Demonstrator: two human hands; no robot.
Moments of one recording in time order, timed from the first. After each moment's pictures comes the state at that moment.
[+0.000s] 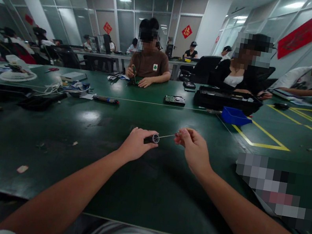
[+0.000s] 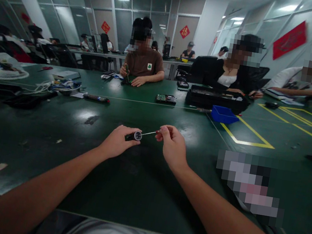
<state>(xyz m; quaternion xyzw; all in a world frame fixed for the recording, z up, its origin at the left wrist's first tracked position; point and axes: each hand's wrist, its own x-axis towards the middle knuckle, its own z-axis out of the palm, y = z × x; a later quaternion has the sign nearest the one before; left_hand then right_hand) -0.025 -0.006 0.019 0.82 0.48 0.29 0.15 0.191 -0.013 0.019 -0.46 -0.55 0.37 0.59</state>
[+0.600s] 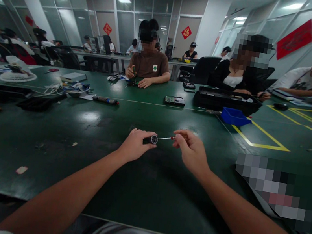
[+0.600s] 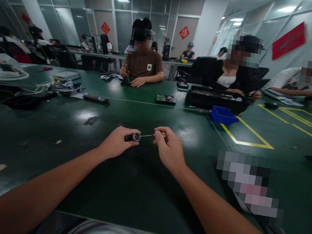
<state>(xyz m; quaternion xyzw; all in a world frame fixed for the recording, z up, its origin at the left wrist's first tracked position) -0.028 -0.004 0.016 0.82 0.48 0.28 0.16 0.193 -0.024 0.029 -0.48 -0.66 0.28 0.50</state>
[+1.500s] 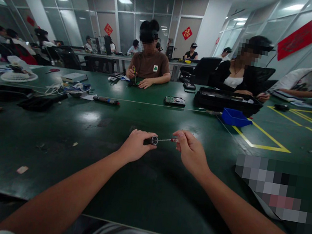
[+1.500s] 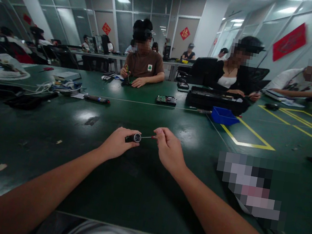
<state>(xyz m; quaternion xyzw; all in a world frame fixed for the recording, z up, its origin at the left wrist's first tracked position) -0.028 -0.004 0.016 0.82 0.48 0.27 0.15 0.192 -0.025 0.025 -0.49 -0.66 0.29 0.48</state>
